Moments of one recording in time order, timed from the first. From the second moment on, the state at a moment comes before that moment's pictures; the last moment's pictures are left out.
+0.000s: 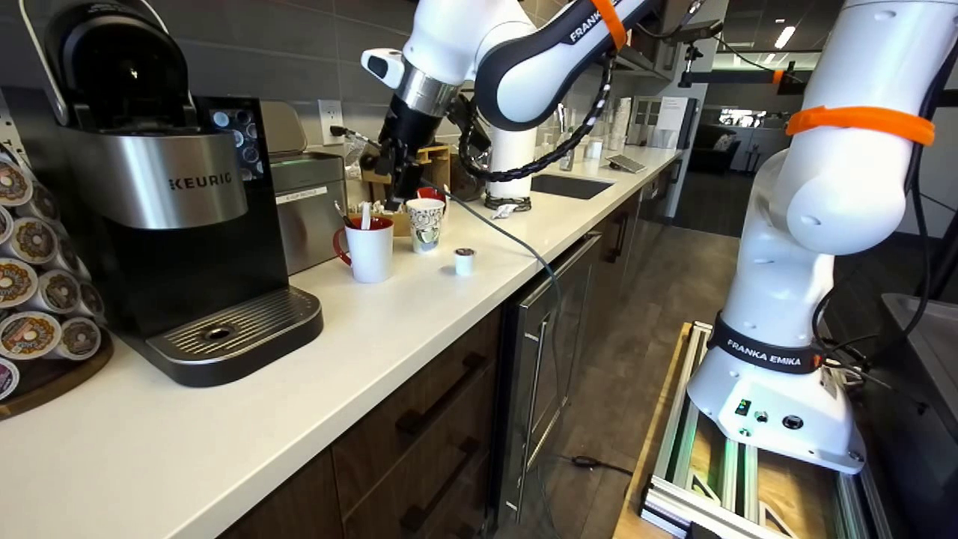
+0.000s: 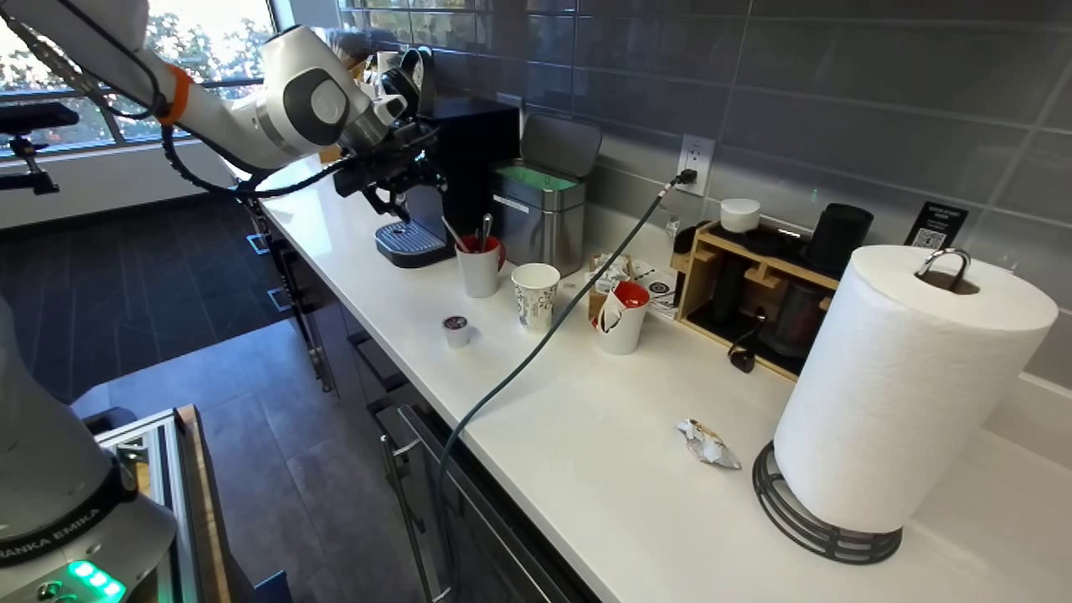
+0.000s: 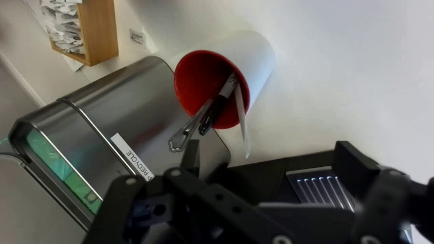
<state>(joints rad) 0.15 -0.11 0.18 -2.36 -0.50 2.74 -0.33</state>
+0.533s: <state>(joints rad) 0.12 0.00 0.18 -2.28 -0.64 2.77 -0.26</state>
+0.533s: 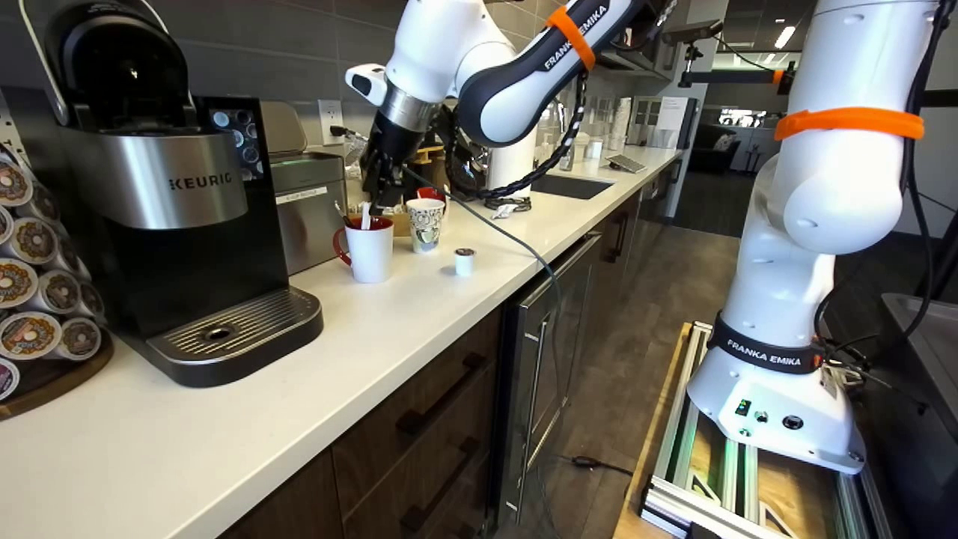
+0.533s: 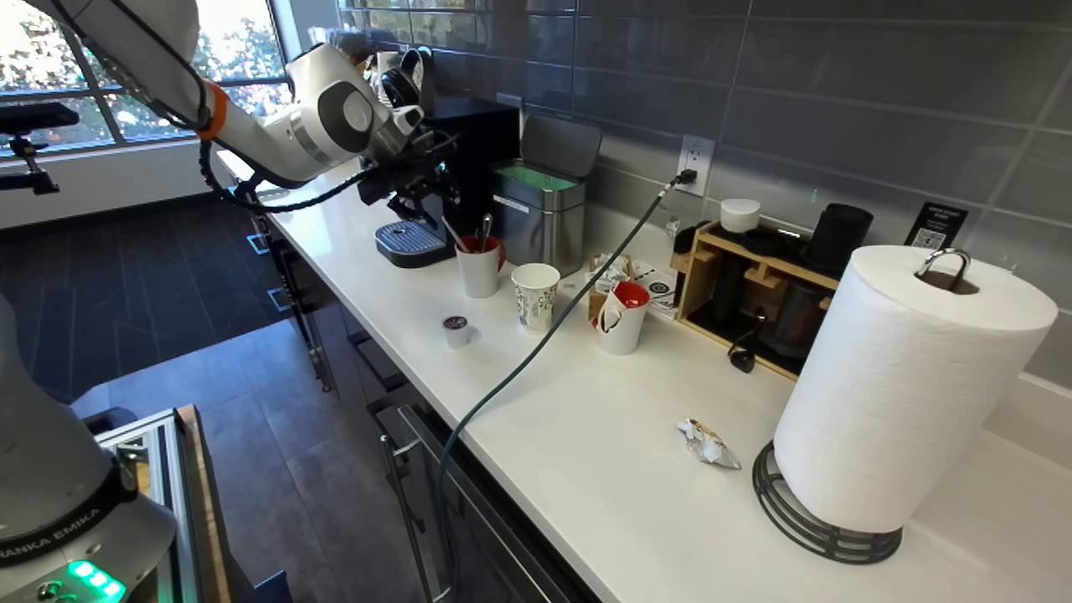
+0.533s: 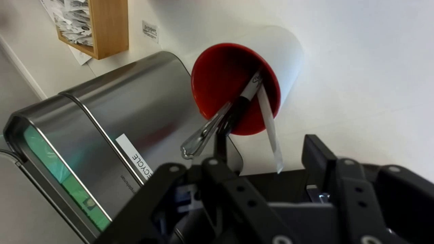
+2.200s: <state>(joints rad) 0.15 -0.49 0.03 -2.25 -0.18 2.51 -0.41</state>
